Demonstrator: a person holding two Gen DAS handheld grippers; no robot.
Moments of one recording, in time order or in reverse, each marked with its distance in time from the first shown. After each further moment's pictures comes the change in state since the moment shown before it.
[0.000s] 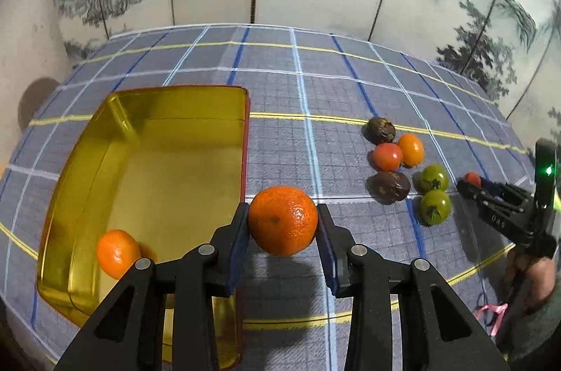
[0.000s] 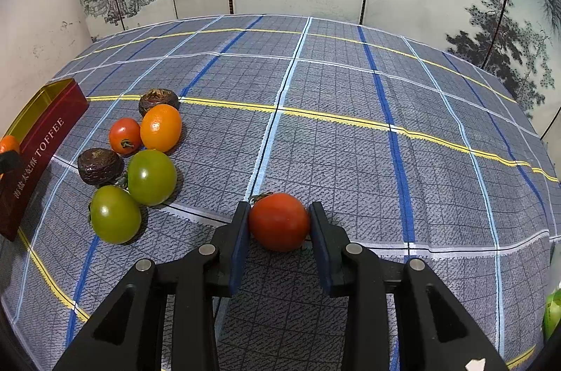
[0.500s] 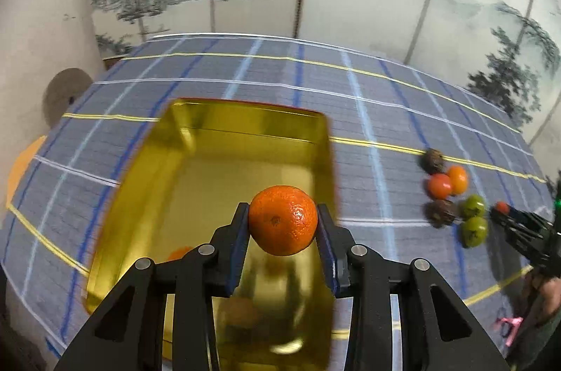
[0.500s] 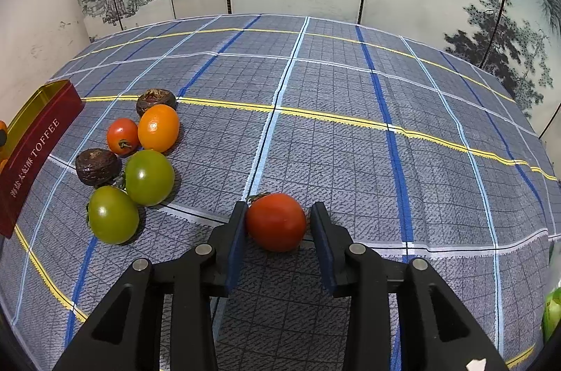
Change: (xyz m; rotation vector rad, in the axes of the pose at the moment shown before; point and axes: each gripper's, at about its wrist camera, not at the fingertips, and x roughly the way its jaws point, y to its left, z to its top) left arm -0.012 0.069 0.012 -0.075 -0.053 0.123; right arm 0.000 -0.003 0.000 0.002 0.000 -0.004
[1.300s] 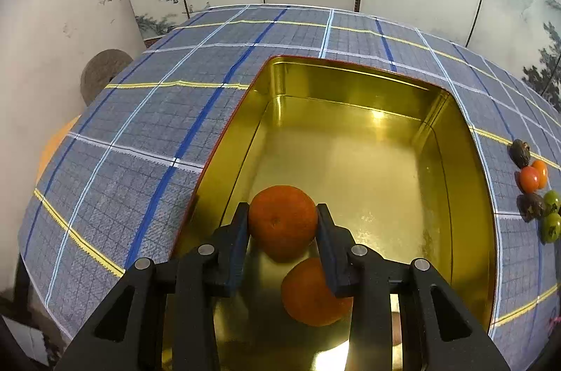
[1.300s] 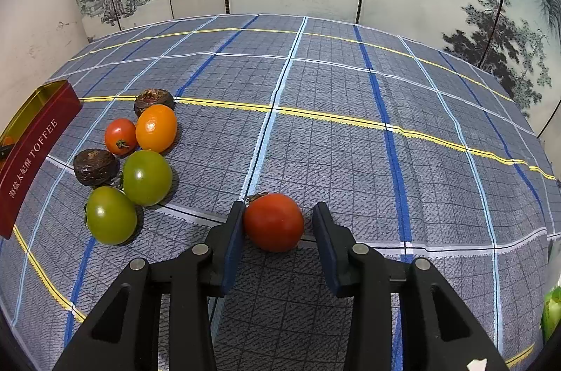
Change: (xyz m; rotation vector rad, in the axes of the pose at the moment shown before) left arm 0.041 0.065 -0.015 -0.035 0.076 0.169; right arm 0.000 -0.005 0.000 0.003 0.000 -0.005
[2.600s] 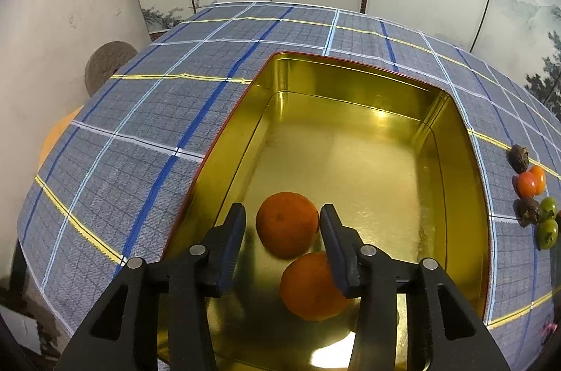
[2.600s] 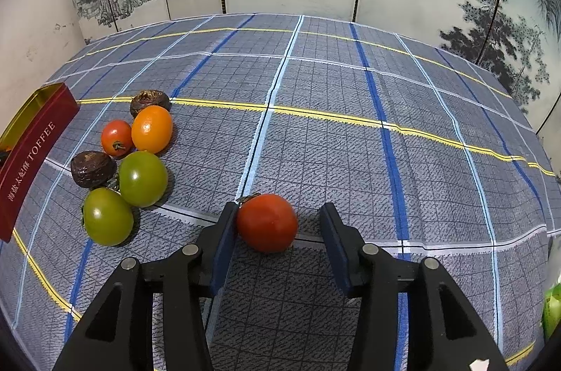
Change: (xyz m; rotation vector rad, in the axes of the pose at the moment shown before) left arm -0.006 0.002 -0.005 -0.042 0.005 -0.001; right arm 0.000 -0.002 0.000 0.012 0.004 -0.009
